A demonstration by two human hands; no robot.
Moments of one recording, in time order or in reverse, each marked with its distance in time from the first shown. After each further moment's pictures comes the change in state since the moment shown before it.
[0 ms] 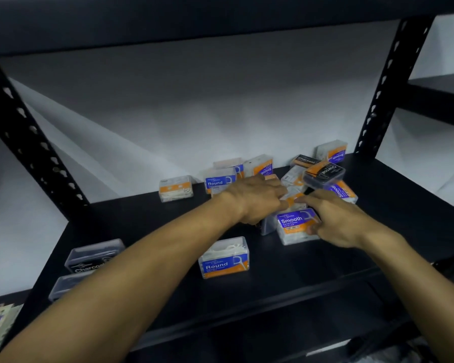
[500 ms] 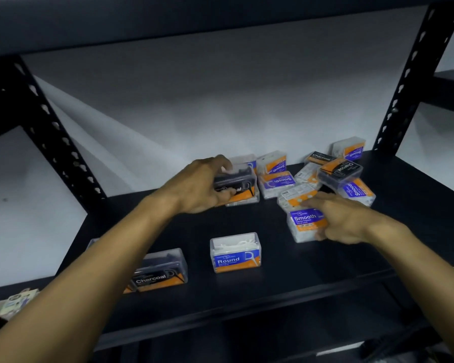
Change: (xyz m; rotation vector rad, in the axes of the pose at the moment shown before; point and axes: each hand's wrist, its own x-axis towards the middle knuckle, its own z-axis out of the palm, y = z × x) left_hand -0.107 -0.045 0.012 -0.752 0.229 -0.602; right_hand 0.015 -0.002 0.006 -0.087 -0.147 -0.046
